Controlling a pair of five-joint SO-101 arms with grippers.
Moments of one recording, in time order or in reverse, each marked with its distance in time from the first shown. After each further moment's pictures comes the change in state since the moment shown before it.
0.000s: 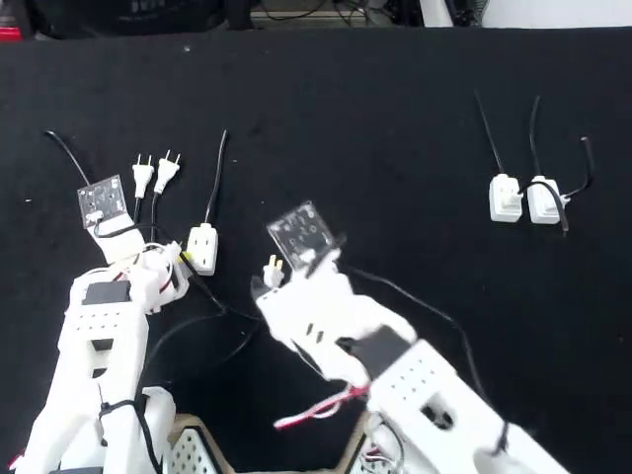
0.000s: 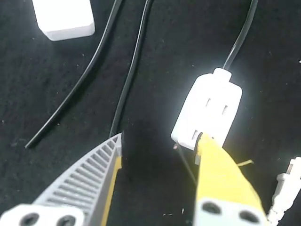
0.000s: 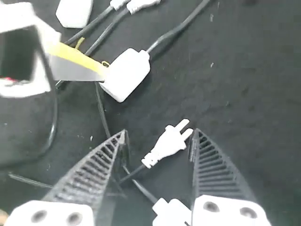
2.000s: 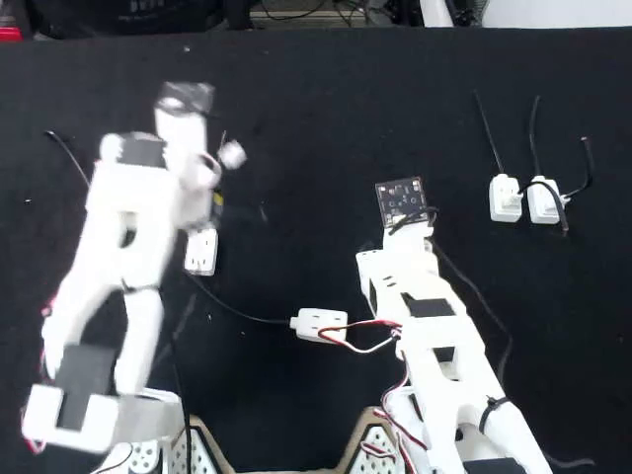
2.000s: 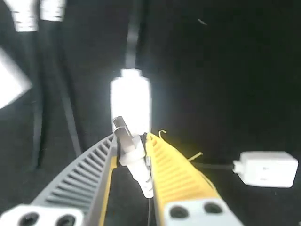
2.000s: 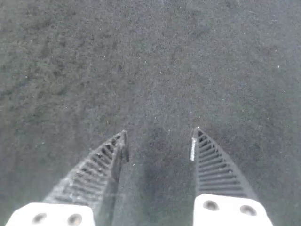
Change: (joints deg) left arm 13.8 34.3 -59.6 42.6 -13.5; right arm 36.6 18.6 6.2 -19.7 15.6
